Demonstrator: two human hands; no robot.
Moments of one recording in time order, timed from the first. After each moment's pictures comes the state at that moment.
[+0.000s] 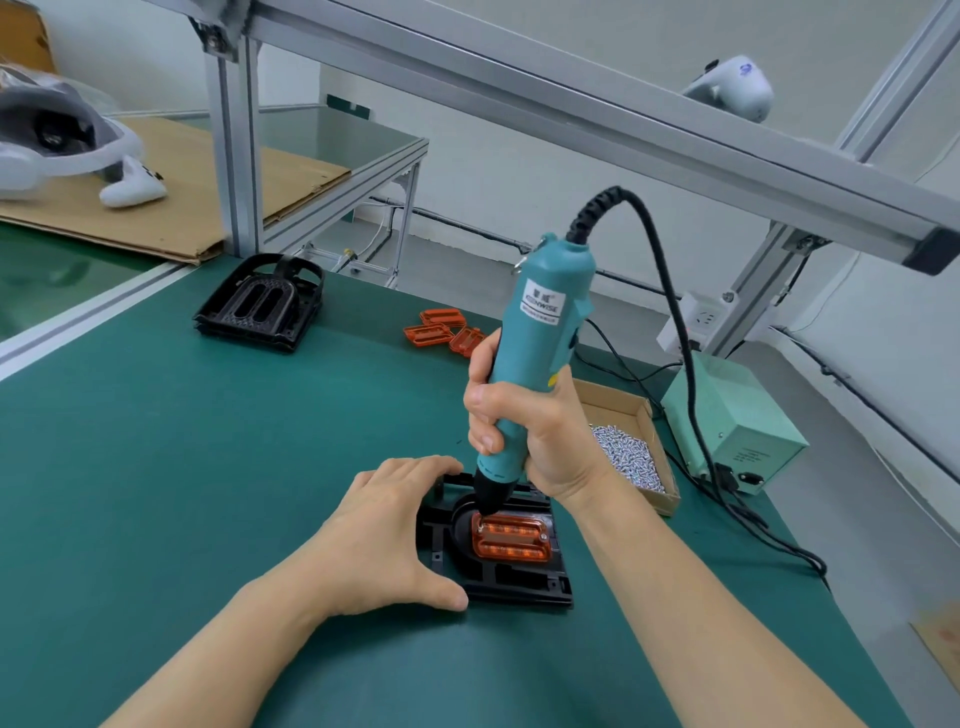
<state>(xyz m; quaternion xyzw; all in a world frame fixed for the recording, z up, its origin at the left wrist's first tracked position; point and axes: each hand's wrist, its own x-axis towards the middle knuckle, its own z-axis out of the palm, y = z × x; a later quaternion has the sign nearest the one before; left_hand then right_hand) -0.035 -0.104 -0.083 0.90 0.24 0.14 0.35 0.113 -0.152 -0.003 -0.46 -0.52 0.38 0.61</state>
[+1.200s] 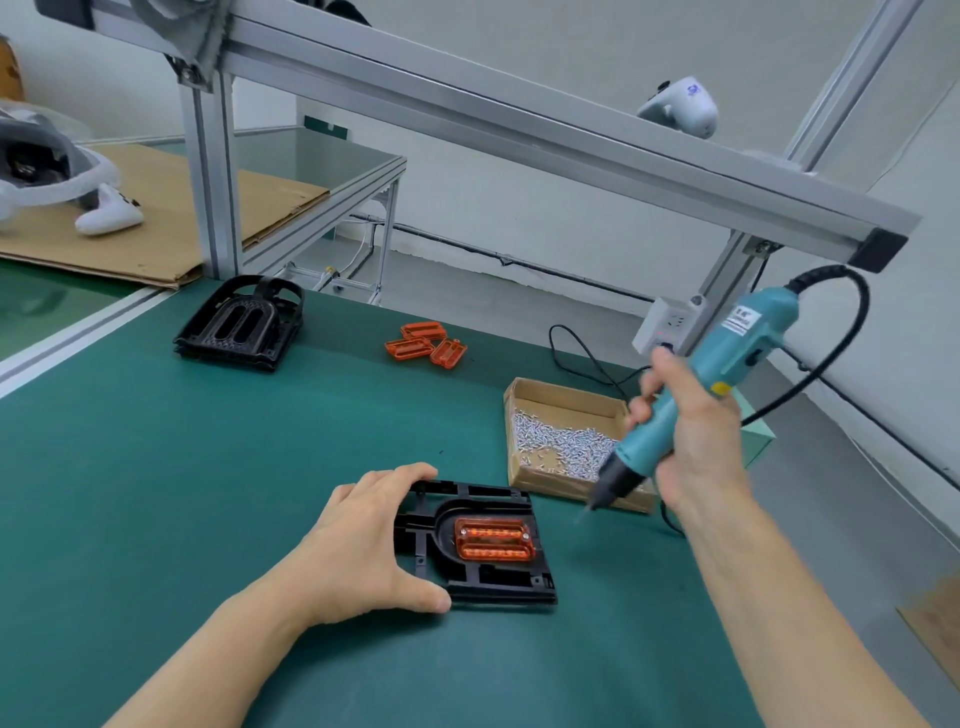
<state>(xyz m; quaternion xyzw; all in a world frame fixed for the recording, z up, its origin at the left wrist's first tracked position) -0.036 -0.099 -0.095 0.88 0.28 0.12 0.37 0.195 -0.222 0.014 -0.54 -0.25 0.17 0.78</state>
